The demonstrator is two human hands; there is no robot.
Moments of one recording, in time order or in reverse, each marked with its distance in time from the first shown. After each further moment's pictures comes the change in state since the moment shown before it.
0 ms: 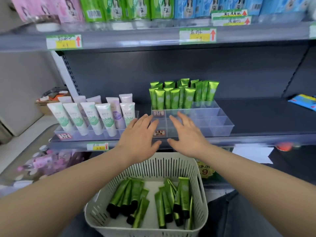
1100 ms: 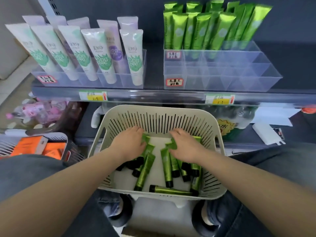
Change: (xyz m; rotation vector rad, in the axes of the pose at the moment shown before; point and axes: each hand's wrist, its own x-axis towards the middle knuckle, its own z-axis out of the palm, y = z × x) left_hand -0.078 -0.034 0.157 -0.273 -0.502 -0.186; right_hand -0.024 0.010 0.170 0.099 -0.490 0.064
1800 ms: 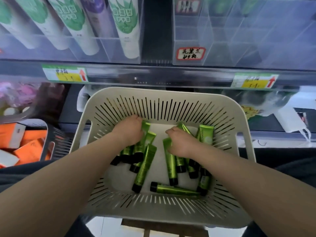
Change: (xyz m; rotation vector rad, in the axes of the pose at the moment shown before) left_hand 0.080 -0.039 0.067 -0.045 -0.276 -0.085; right_hand 0.076 0.025 0.064 -0.042 -0.279 0.065
